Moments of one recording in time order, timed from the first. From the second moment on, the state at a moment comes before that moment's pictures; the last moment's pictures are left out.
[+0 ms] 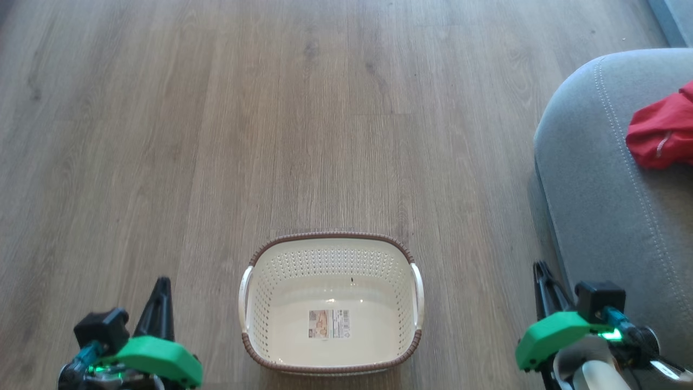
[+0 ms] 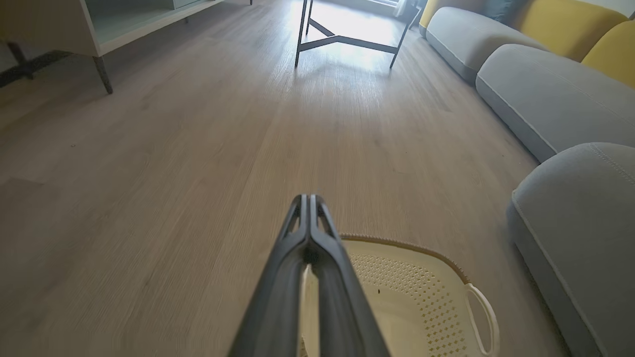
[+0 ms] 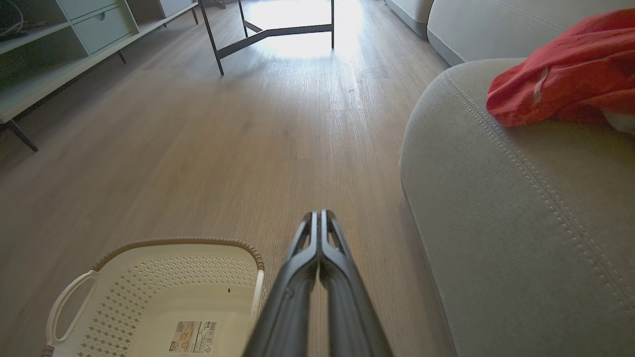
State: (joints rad) left arm 0.01 0.05 0.04 0.38 -0.25 -0.13 -0.25; right arm -0.07 -0.06 0.07 0.43 0.20 0.12 -0.26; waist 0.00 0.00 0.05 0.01
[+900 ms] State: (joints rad) left arm 0.01 0.05 0.04 0.36 -0.54 -0.13 -0.17; right arm -0.07 -0.06 0.03 0.40 0.51 0.12 -0.17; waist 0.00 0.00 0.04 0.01
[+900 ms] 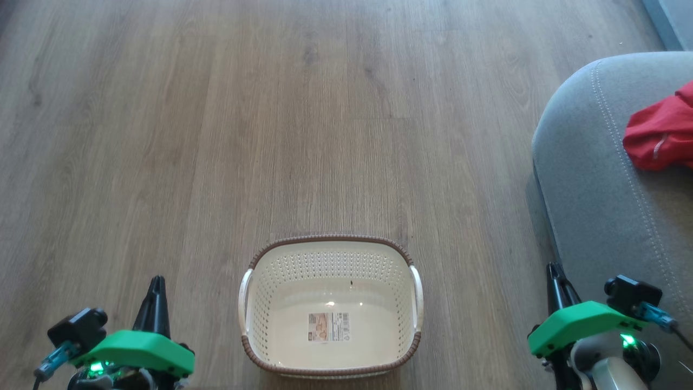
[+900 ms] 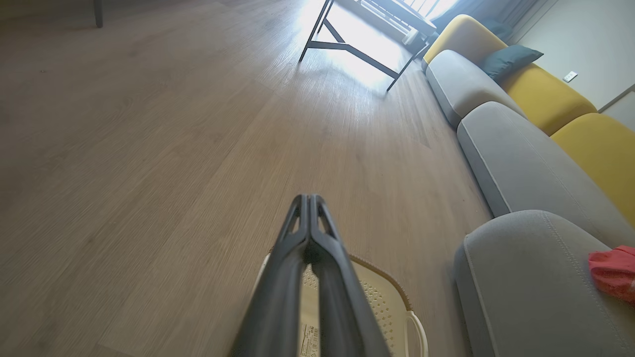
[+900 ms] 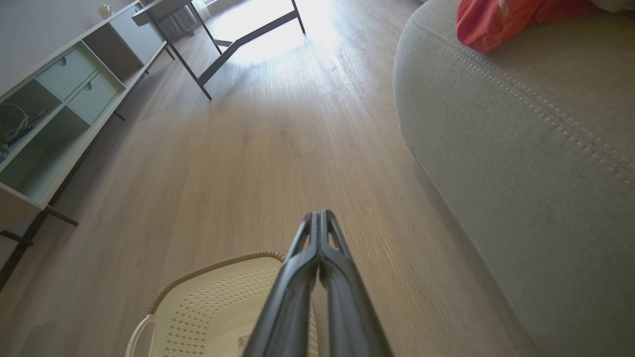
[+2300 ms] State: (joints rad) left arm -0.01 0.05 0.05 0.33 -1.00 -0.13 -0.05; right arm -0.07 -0.05 -0.04 0.35 0.98 0.12 -0.05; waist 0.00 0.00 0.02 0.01
